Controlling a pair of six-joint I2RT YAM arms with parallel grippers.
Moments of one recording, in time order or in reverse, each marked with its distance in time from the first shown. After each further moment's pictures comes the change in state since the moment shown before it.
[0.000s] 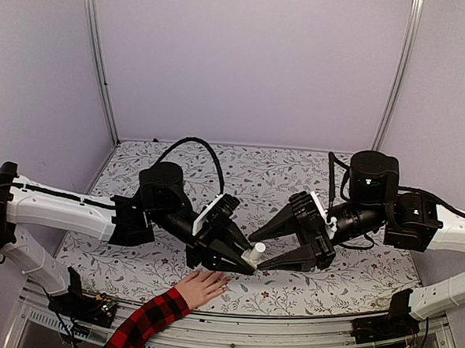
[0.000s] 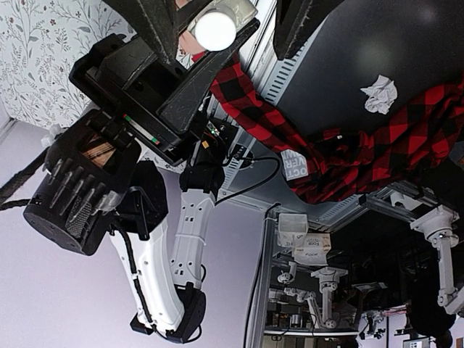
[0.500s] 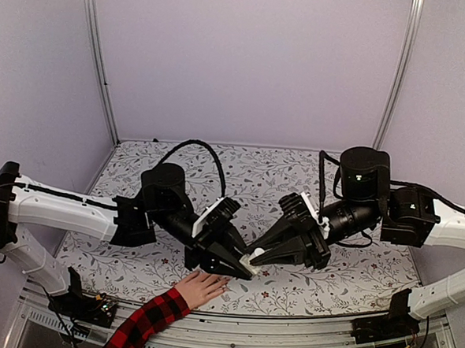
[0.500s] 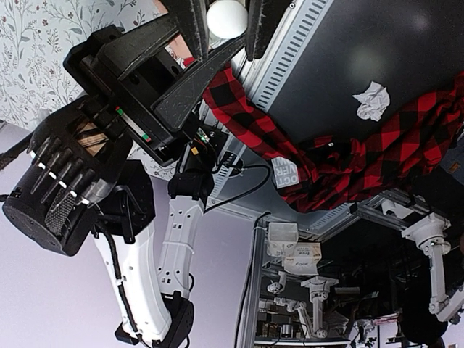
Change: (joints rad) left arm 0.000 0.018 0.003 0.006 0.047 -0.021; right arm 0.014 0.051 0.061 -0.082 -0.019 -0.030
